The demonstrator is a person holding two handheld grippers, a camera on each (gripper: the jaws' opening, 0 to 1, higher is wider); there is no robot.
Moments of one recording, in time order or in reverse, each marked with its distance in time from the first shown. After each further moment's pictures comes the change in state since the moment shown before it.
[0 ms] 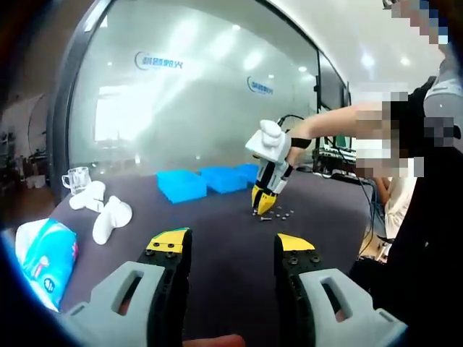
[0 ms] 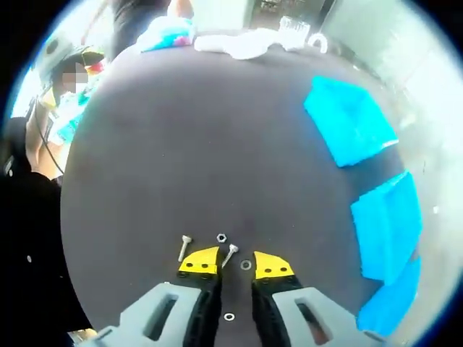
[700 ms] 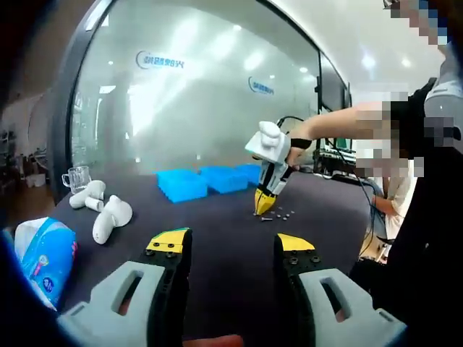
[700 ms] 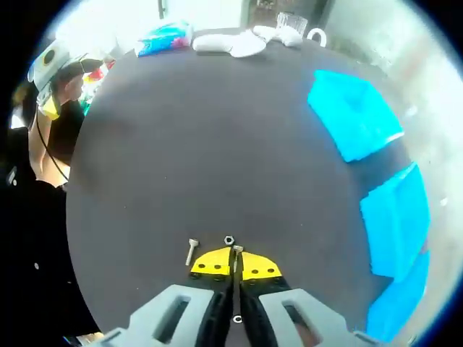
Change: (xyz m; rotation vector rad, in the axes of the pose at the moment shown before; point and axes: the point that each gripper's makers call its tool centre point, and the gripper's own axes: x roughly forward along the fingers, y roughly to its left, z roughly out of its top) left arm 0.001 0.003 -0.001 -0.005 -0.005 0.003; right arm 0.004 0.002 0.002 0.036 0.005 0.039
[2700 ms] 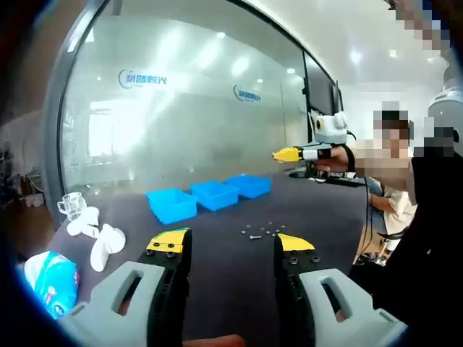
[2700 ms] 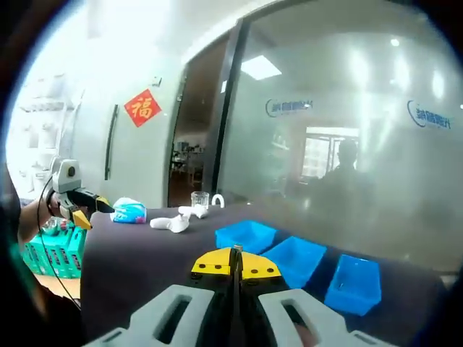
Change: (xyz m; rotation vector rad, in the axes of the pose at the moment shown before) left arm 0.009 -0.026 0.038 0.084 -0.036 -0.033; right arm -0.198 -0.021 -0.034 0.351 -1.040 -0.507
